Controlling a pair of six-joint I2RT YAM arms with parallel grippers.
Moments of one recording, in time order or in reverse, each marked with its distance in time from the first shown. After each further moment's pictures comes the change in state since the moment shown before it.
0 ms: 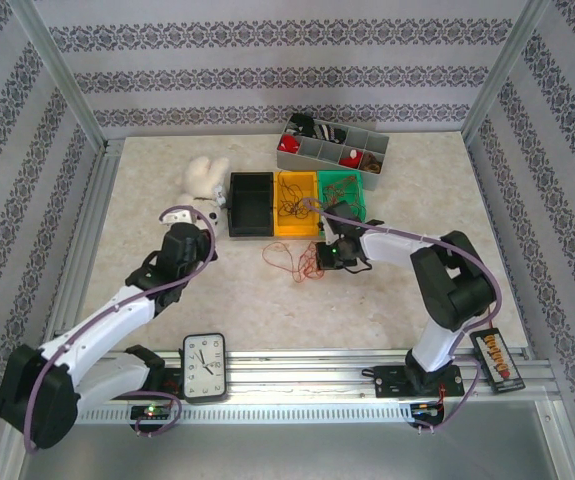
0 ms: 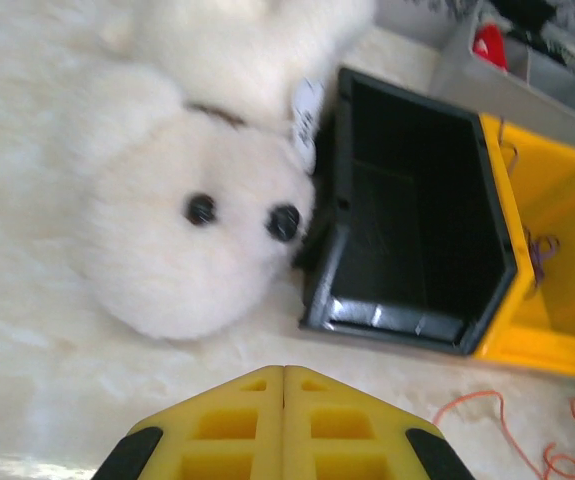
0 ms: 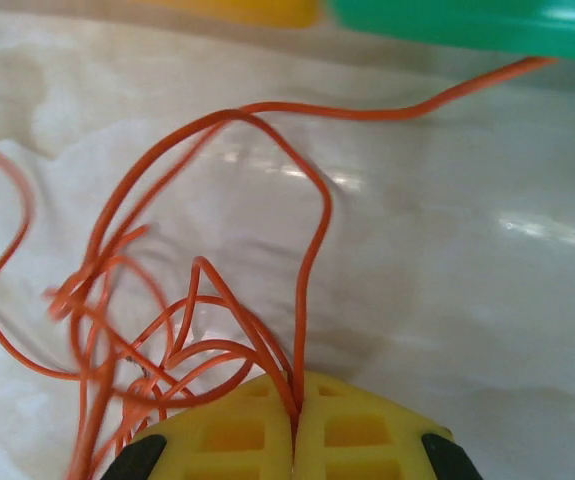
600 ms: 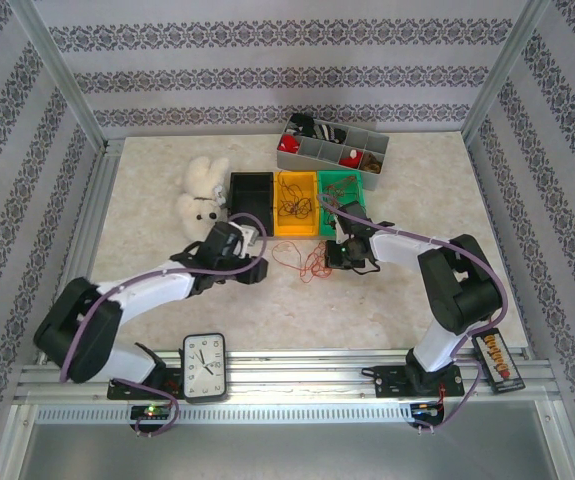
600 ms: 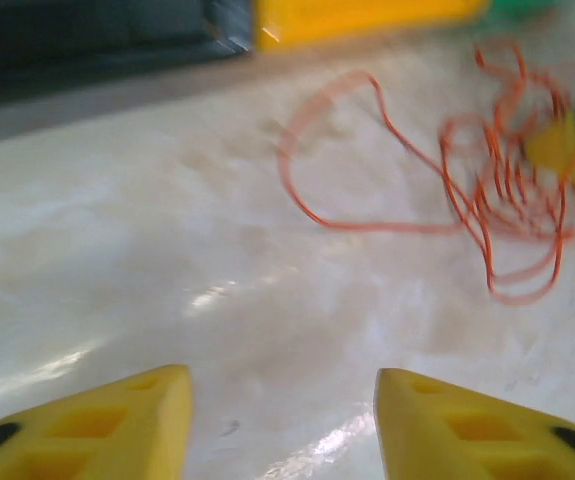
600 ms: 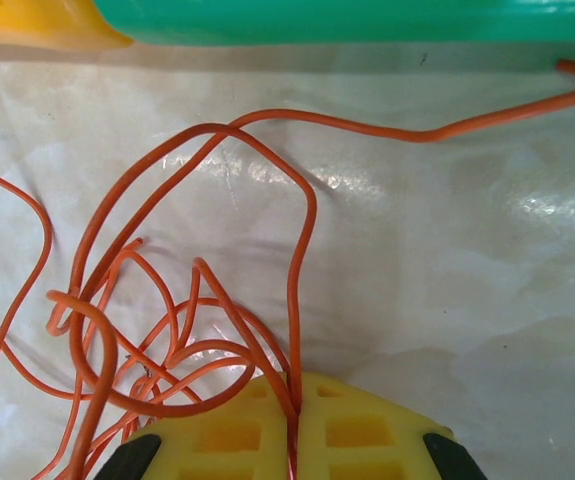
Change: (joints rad) left arm -0.140 0.438 0.114 0.016 0.493 0.230; right arm -0.047 -0.030 -0.041 0.019 -0.016 0.049
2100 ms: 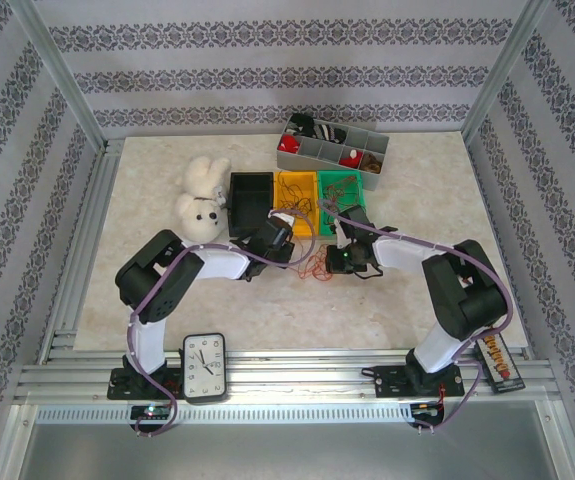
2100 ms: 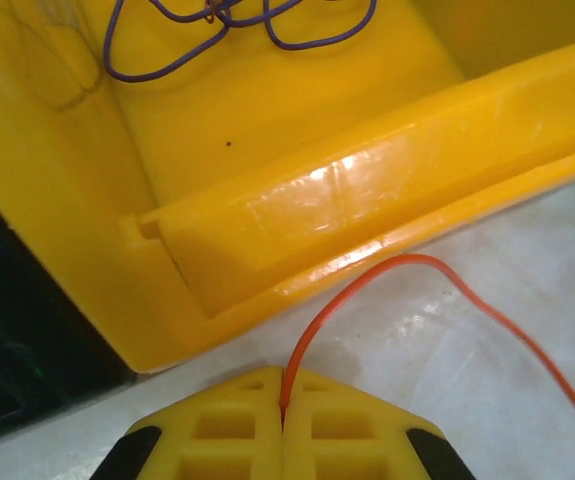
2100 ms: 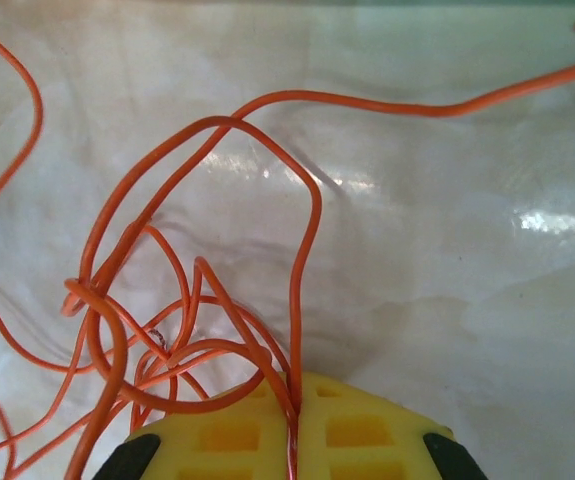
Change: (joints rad) left arm -0.124 0.487 0.298 0.235 -0.365 0.087; right arm 0.006 -0.049 -0.055 0.011 -0.019 -0.044
